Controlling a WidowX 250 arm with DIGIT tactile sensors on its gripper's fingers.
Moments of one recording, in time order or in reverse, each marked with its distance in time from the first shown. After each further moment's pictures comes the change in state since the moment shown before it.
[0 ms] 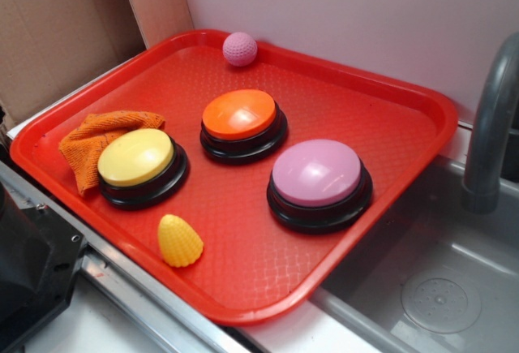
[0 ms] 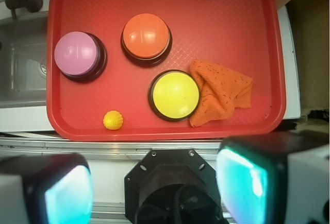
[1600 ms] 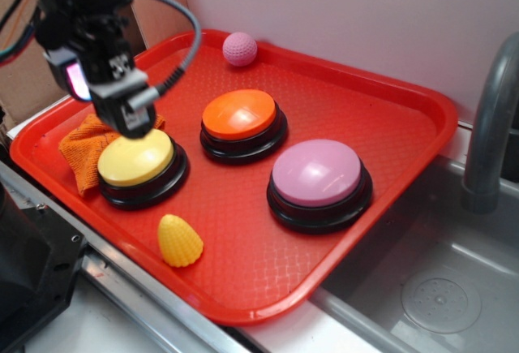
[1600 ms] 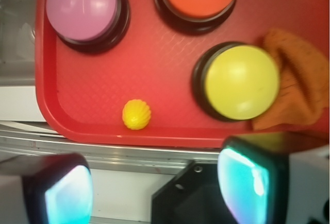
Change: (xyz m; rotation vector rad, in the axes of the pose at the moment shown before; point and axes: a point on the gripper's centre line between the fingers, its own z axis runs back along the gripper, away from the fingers) arm 0.004 -0.053 -0.111 -0.045 0.167 -0.029
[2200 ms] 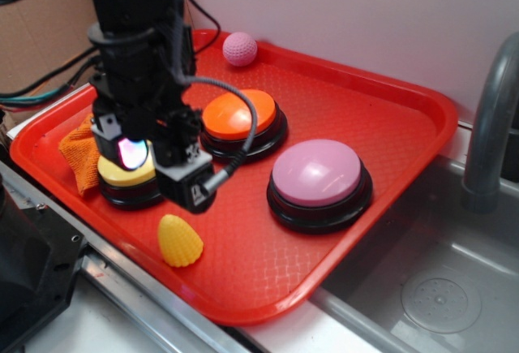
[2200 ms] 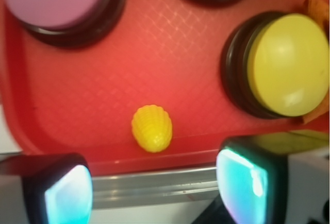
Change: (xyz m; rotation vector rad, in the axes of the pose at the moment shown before) arm 0.009 -0.015 -0.049 0.051 0.025 0.134
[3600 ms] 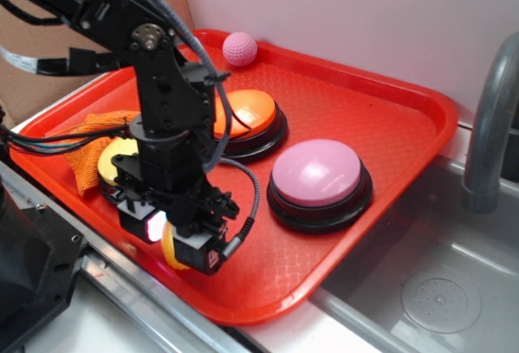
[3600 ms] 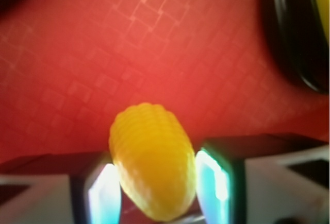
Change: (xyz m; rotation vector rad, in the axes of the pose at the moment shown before) arm 0.000 -0.003 -0.057 0.061 0.040 0.147
